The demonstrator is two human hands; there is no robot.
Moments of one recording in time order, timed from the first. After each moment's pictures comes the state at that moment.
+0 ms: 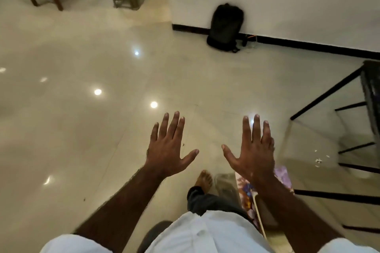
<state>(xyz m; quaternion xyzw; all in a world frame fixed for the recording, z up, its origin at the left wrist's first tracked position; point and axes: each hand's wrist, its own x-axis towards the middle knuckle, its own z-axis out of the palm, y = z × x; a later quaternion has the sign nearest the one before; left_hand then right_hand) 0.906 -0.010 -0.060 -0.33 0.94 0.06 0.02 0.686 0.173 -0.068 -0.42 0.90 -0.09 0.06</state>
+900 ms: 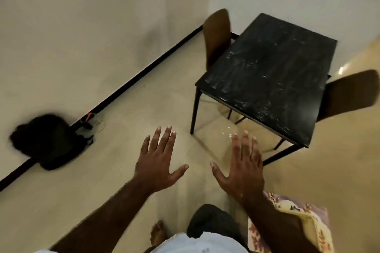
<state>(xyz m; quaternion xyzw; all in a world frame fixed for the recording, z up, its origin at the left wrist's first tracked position) 0.297 -0.199 -0.042 0.29 0.95 0.06 0.04 0.413 0.063 -0.013 0.18 0.98 -0.07 -0.05</state>
